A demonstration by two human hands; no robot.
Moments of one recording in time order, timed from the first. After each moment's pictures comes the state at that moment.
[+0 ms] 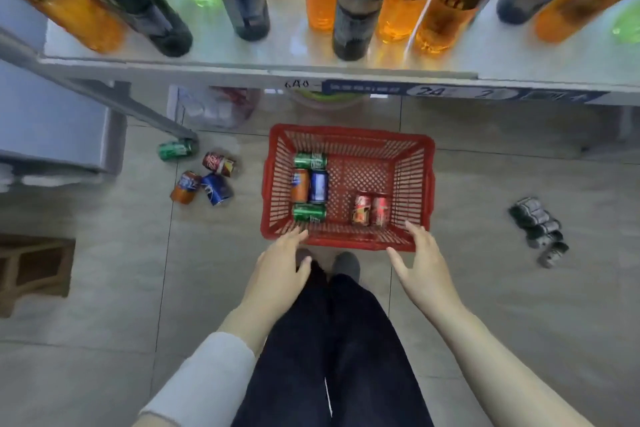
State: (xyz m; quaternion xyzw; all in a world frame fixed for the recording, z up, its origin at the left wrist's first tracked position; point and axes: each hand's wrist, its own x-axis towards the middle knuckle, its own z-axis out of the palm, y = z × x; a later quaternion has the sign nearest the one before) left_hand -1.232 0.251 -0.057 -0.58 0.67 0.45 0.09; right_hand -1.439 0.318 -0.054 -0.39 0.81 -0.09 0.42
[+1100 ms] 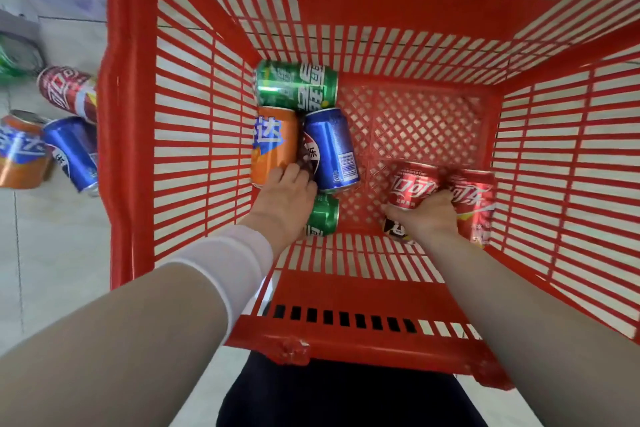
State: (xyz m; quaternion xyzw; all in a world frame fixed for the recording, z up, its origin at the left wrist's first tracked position) left_hand -1.277 0.169 -0.548 -0.33 0.85 0.13 0.39; right_hand -1.458 0.244 -0.575 -0.13 0.87 0.02 0.48
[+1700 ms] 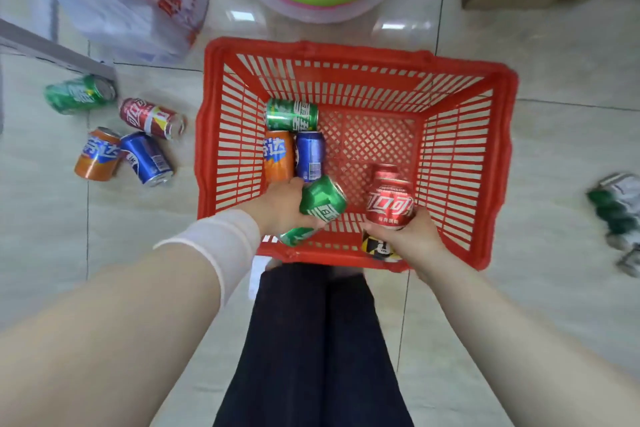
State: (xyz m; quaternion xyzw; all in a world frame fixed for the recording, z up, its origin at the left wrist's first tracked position) left_hand -1.278 0.169 -0.394 -0.45 0.68 0.52 0.27; right_hand -1.465 0.286 -0.379 -0.10 0.81 -0.15 0.56
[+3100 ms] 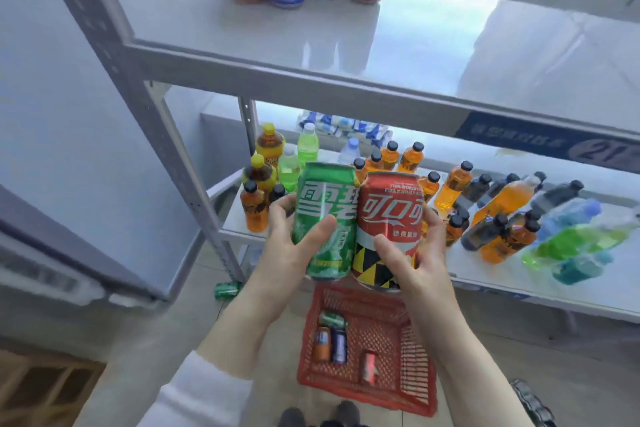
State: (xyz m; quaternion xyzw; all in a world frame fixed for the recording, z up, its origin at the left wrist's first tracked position) left_hand -1.125 0.129 0.302 -0.44 0.46 0.63 -0.44; right_hand -1.279 0.185 0.317 -0.41 0.60 -0.53 0.44
